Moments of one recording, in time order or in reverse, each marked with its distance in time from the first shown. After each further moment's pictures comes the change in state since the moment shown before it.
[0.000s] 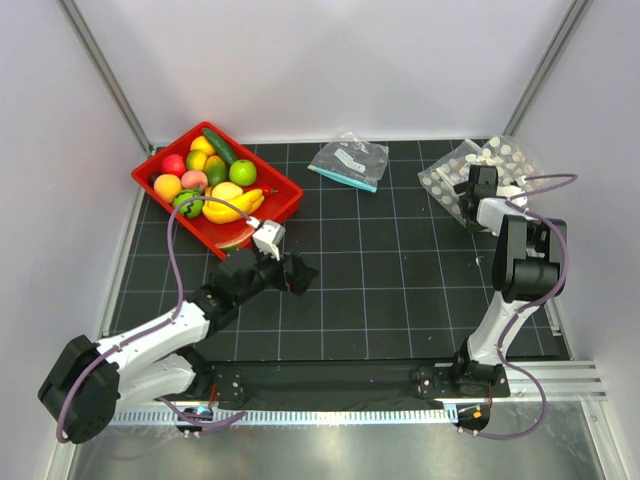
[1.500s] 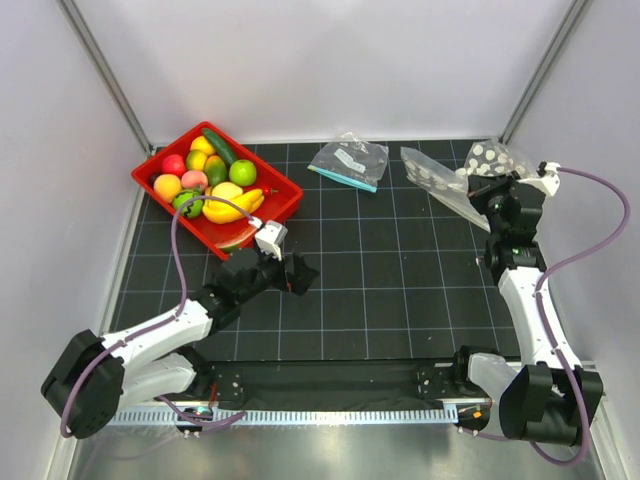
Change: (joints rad) left arm 0.000 0.037 0.000 0.014 -0.004 0.003; right arm -0.002 -0.821 -0.350 0.220 -0.336 -0.288
